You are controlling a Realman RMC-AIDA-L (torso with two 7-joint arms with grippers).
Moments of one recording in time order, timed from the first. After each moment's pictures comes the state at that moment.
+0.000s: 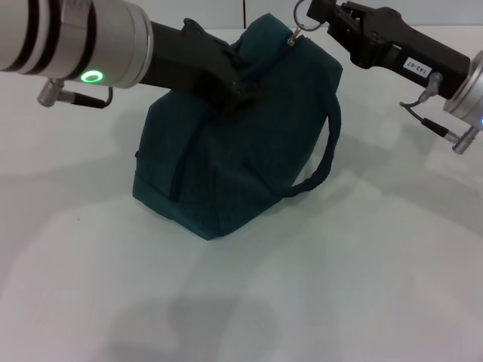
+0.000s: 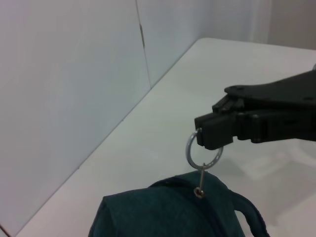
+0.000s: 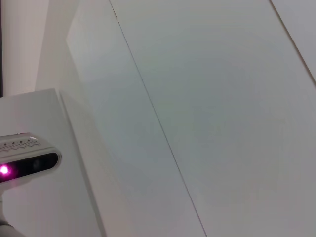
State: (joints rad) left arm -0.46 -2.09 1.46 1.80 2.34 1.41 -2.44; right arm 0.61 2.02 -1.47 -0.46 -0.72 -1.33 1.21
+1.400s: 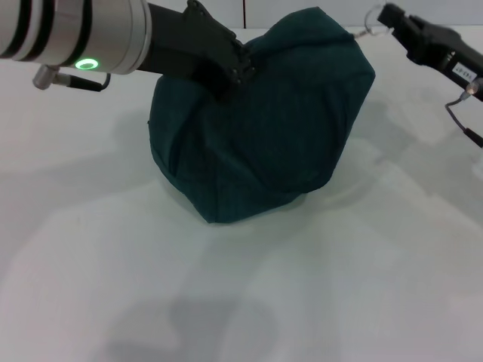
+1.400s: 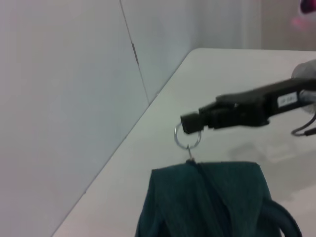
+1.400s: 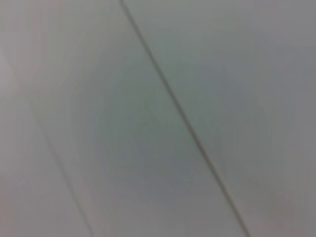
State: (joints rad) left arm -0.47 -2.09 1.44 1.82 2.33 1.41 -2.36; right arm 0.59 2.01 -1.34 -0.32 -0.69 -1.22 1.20
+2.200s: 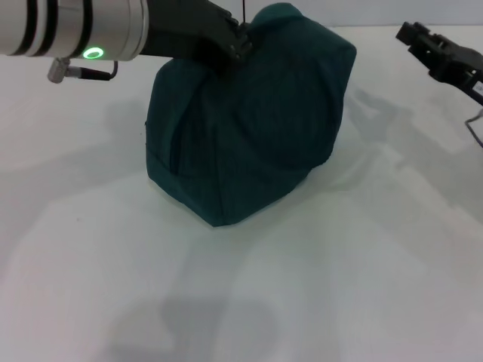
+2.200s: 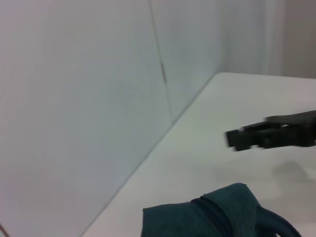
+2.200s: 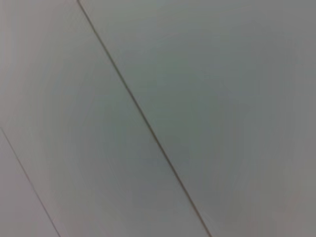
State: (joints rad) left arm -0.46 -2.09 1.41 1.67 2.25 1.23 -2.28; right arm 0.52 2.01 -1.32 -0.33 -0.69 -1.20 1.19
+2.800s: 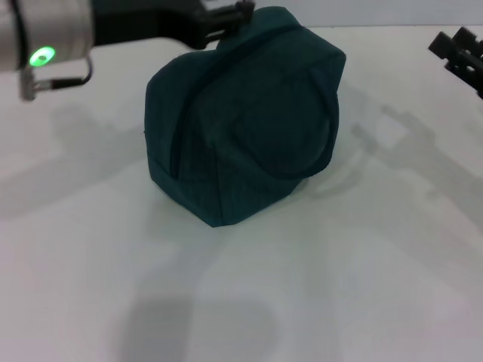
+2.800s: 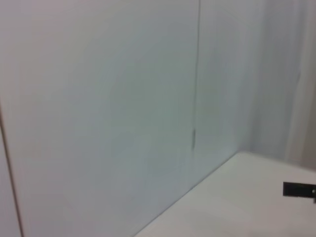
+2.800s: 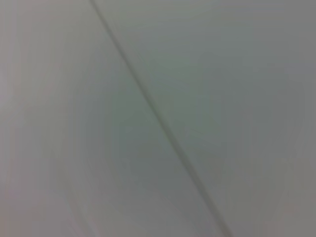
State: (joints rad) left arm -0.29 -2.09 1.33 1.66 1.92 1.13 -2.18; right arm 0.39 1.97 -1.32 -0.39 -0.70 -1.41 1.18
